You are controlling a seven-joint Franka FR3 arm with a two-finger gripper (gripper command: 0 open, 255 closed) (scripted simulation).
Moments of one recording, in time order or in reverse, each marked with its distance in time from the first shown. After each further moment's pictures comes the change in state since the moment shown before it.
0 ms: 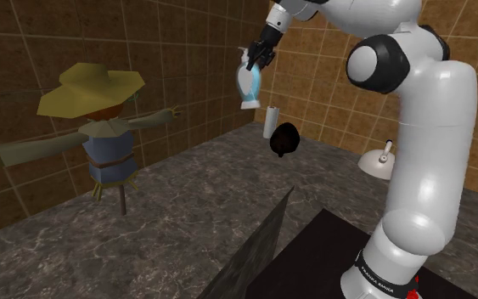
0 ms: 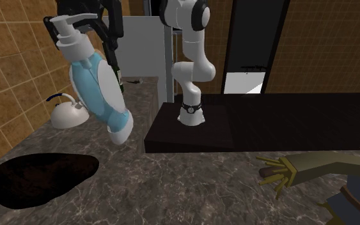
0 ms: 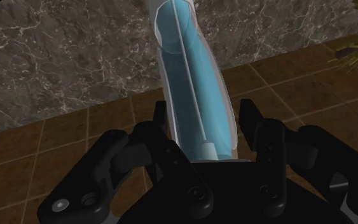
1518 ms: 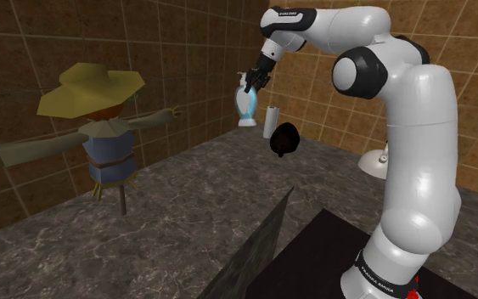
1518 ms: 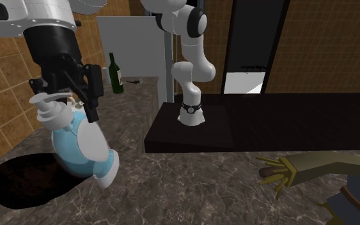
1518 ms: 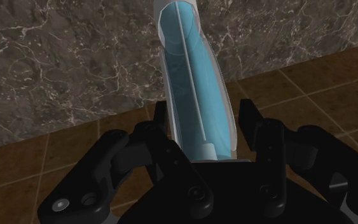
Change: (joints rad) arm -0.036 0.113 -0.006 -0.101 0.057 0.173 -0.123
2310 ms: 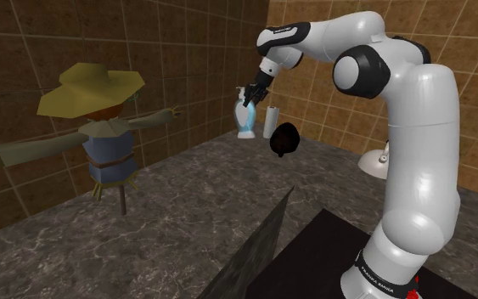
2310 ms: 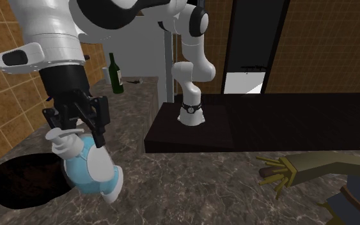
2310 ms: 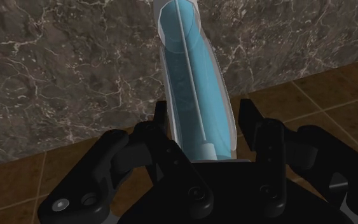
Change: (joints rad) arm 0.023 -0.014 0.005 -0.179 0.012 0.155 -0.060
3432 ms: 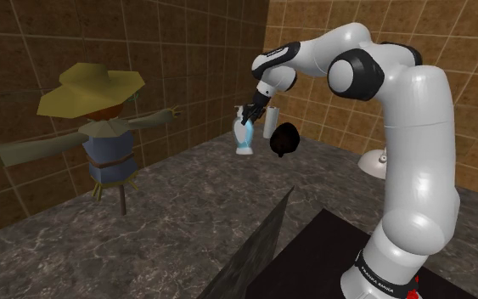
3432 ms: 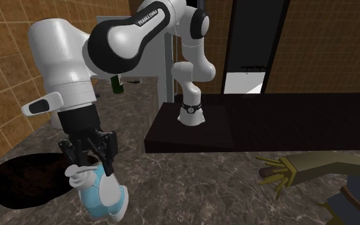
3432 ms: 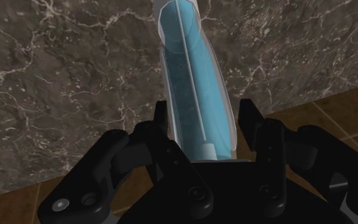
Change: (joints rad) arm 0.009 0.037 0.020 -0.167 0.052 0.185 -0.088
